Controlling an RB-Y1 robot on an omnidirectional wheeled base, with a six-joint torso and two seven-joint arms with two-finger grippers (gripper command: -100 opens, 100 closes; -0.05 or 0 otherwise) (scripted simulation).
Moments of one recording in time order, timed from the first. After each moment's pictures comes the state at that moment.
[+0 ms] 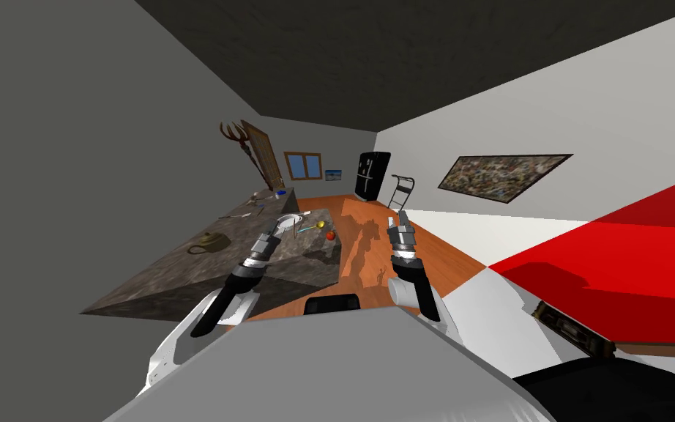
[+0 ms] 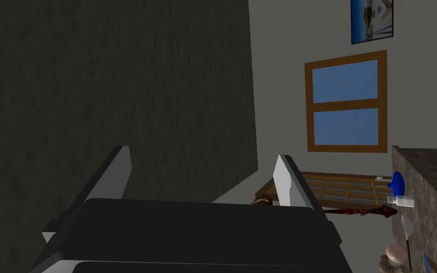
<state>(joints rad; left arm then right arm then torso) 0.45 0.45 -0.05 -2.14 0.01 -0.40 0.04 0.50 -0.04 -0.04 -2.30 0.04 -0.39 -0.03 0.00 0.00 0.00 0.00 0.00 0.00</state>
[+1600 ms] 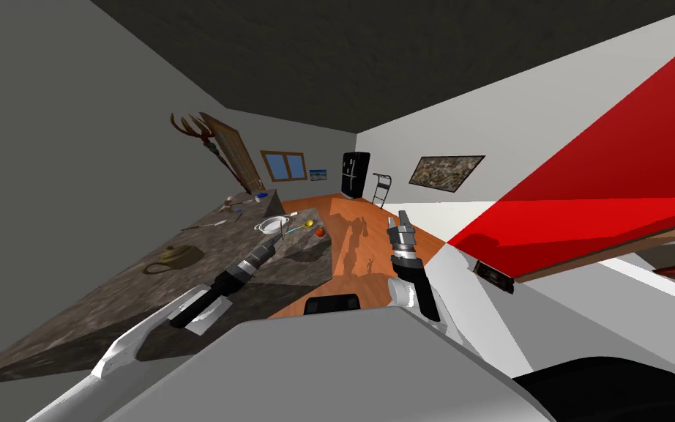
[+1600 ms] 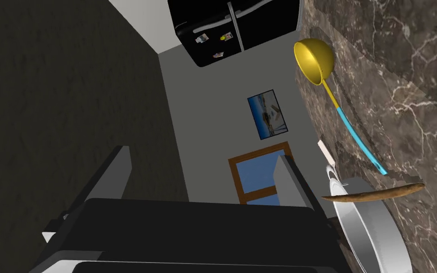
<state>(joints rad) 0.43 0.89 -0.12 -1.94 0.04 -0.34 0.26 0.50 -0.04 -0.04 -2.30 0.04 -0.39 -0.03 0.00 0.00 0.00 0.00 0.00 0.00</state>
